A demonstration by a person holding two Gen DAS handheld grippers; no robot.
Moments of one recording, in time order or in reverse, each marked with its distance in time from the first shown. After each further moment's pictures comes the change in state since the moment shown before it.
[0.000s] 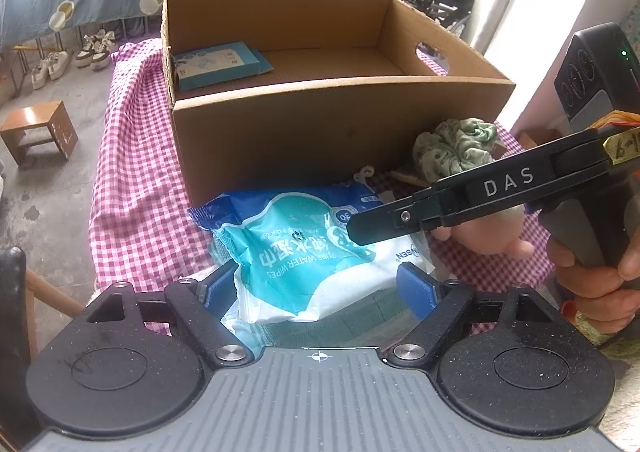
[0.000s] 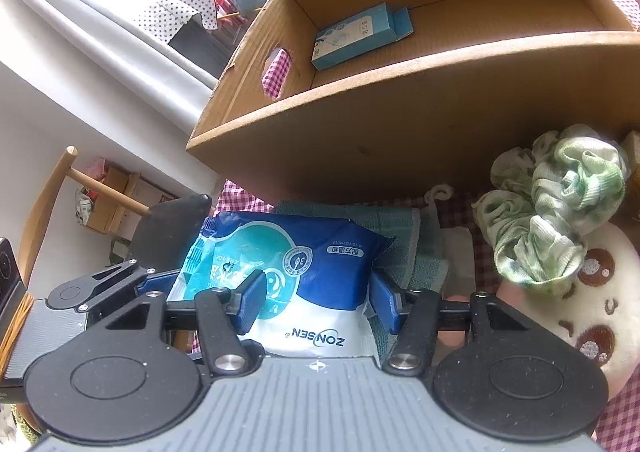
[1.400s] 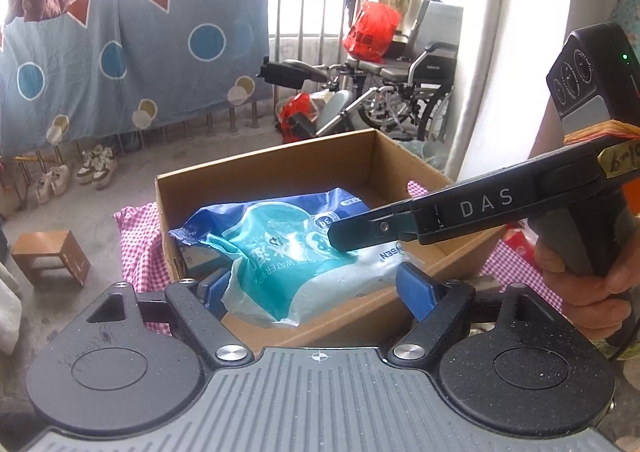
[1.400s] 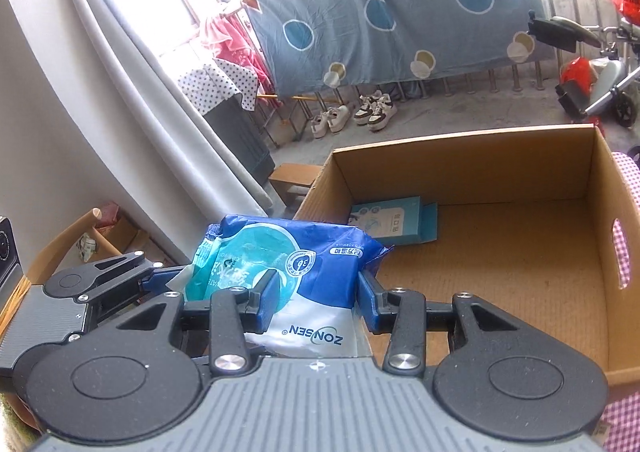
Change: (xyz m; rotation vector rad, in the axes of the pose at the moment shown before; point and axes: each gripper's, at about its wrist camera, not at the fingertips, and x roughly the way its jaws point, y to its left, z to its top) left arm -0.039 -0.019 0.102 0.150 -0.274 0.036; right arm -0.071 0.039 0.121 -0.216 -0.252 -0.011
